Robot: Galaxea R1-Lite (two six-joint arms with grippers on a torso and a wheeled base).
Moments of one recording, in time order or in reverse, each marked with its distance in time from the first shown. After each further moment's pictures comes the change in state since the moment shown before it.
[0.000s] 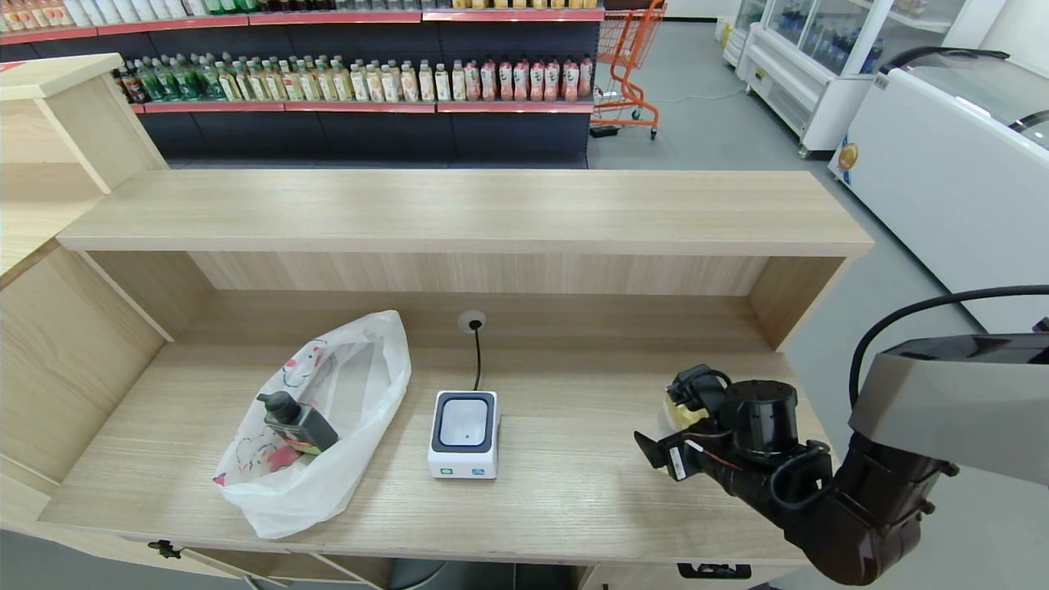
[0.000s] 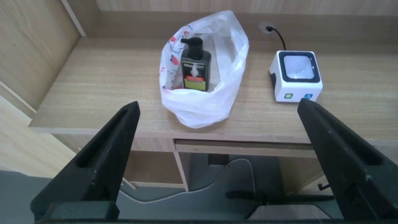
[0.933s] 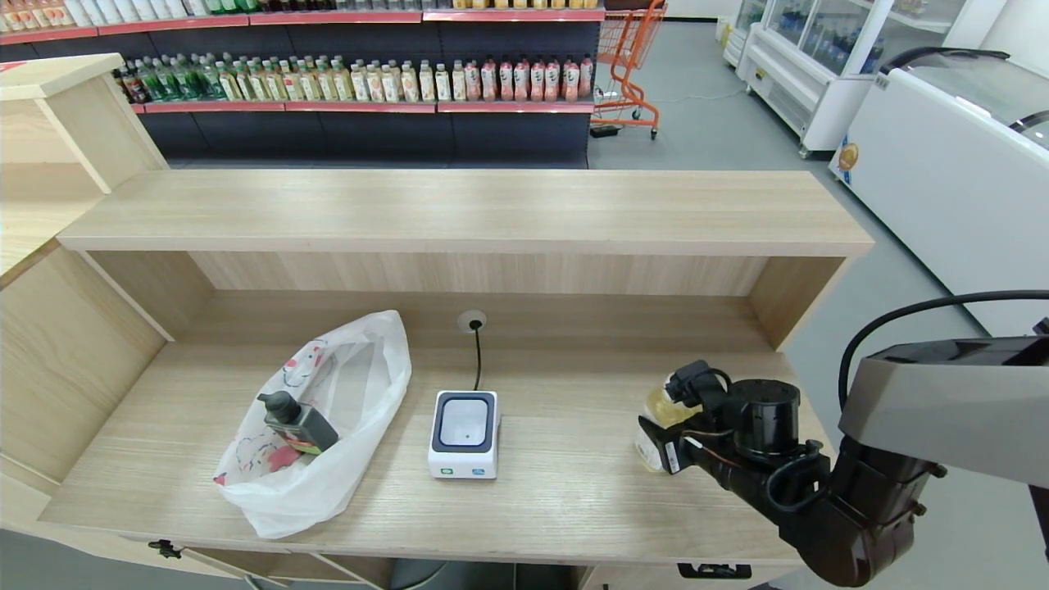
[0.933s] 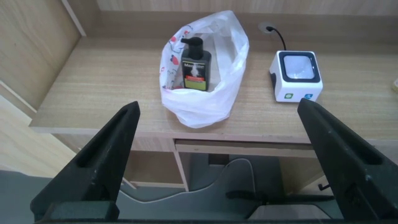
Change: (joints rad) left arm 0.000 0.000 0.000 0.000 0.000 0.000; right arm -0.010 0.030 0.010 -0.106 0.050 -0.029
